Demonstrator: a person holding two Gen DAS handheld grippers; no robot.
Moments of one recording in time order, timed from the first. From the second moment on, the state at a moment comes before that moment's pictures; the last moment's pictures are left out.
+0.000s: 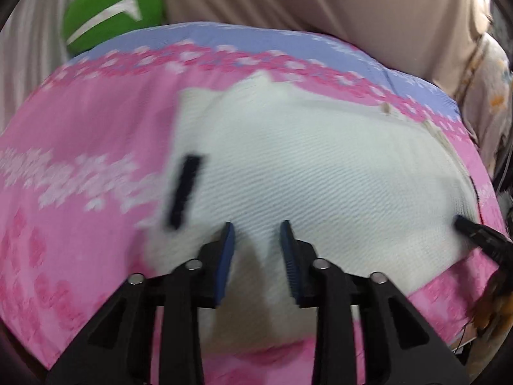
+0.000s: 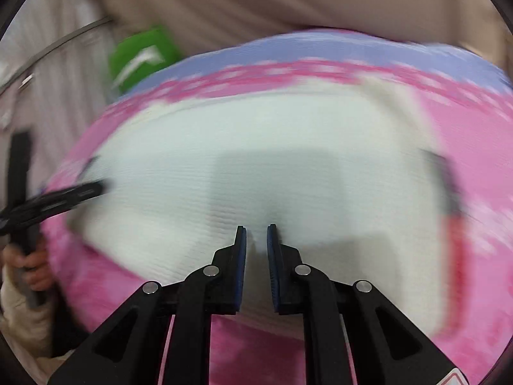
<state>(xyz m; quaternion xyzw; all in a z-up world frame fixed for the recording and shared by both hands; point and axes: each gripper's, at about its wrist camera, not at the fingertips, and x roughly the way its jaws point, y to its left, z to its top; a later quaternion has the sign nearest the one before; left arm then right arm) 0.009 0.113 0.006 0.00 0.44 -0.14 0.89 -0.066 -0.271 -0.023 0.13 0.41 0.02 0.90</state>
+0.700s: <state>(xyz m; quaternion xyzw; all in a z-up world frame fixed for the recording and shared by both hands) 0.145 0.082 0.016 -0.04 0.43 -0.08 0.90 0.088 -0.321 0.004 0.16 0.39 -0.02 0.91</state>
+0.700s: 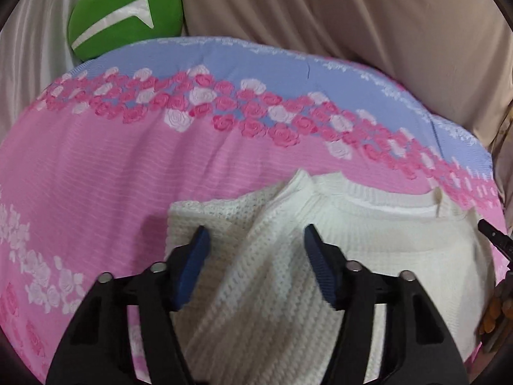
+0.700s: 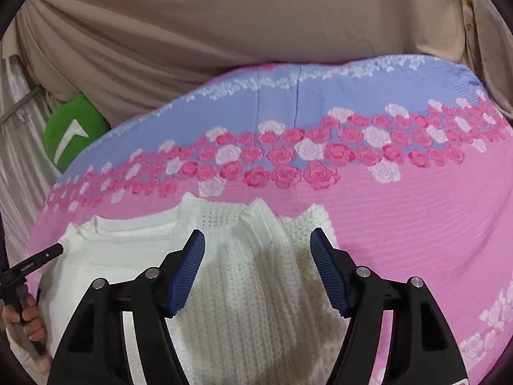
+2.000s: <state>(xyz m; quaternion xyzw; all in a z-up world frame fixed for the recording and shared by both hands) -0.019 0.138 0.013 -0.02 0.44 -0.09 0.89 -0.096 -0.311 -0.018 0.15 0.39 -0.06 0.91</state>
